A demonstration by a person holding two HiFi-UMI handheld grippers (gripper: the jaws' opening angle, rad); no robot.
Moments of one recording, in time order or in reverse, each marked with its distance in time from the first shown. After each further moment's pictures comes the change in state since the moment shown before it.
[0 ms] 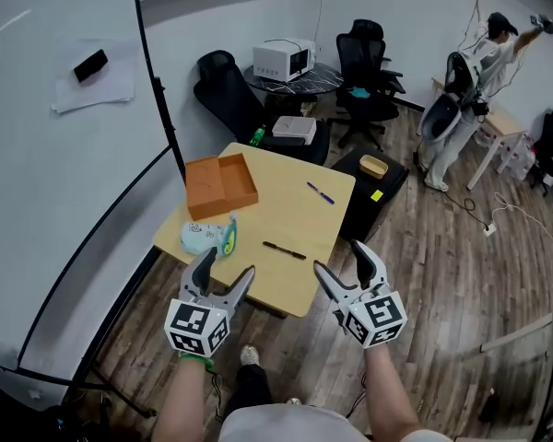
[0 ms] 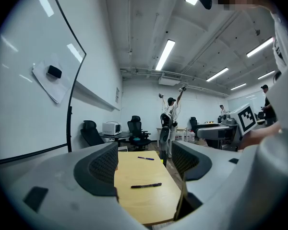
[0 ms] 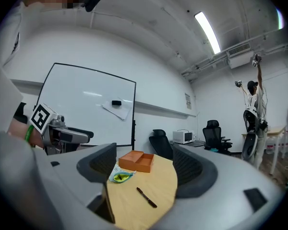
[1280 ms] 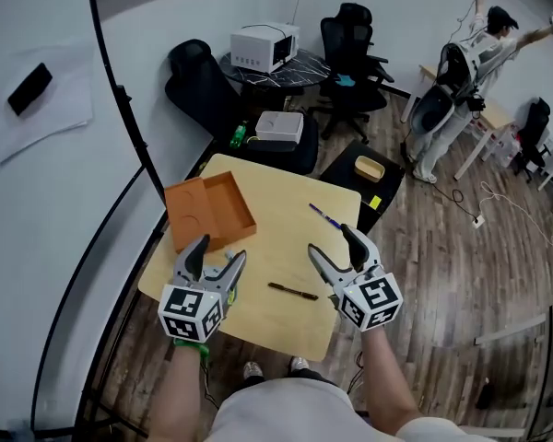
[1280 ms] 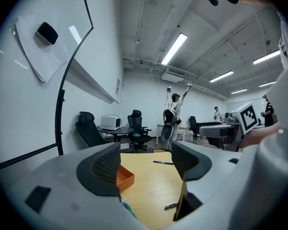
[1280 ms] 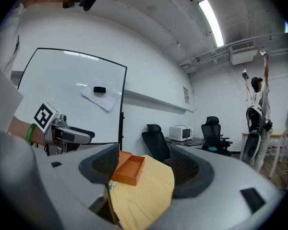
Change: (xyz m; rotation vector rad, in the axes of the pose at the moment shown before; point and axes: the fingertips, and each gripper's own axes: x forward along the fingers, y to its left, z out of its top) left arm 0.149 0.146 -0.006 -0.061 0.063 -0.060; right arm 0.181 -0.061 -0.005 -0.016 0.074 -0.053
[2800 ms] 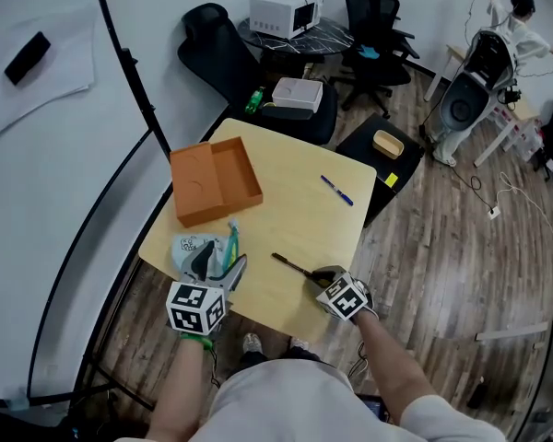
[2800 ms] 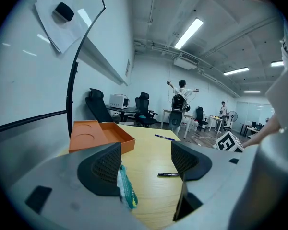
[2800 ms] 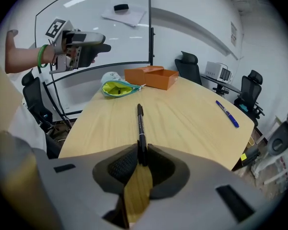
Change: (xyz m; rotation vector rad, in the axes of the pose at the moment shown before) left arm -0.014 -0.007 -0.108 -0.126 0.197 0.079; right arm -0.023 0.042 -0.294 -0.164 0.788 0.377
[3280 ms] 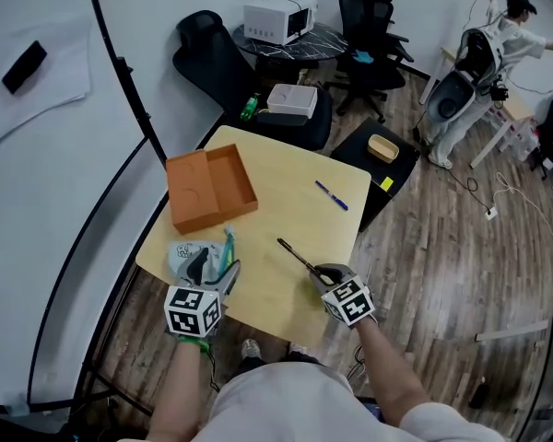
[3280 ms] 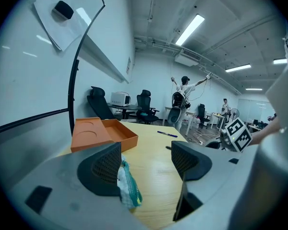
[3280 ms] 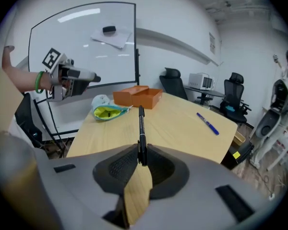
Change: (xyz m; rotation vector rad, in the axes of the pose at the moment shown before) left arm 0.004 0.009 -0.010 0.007 0.033 0.022; right arm -0.039 -0.023 0.035 0.123 -0.195 -0.101
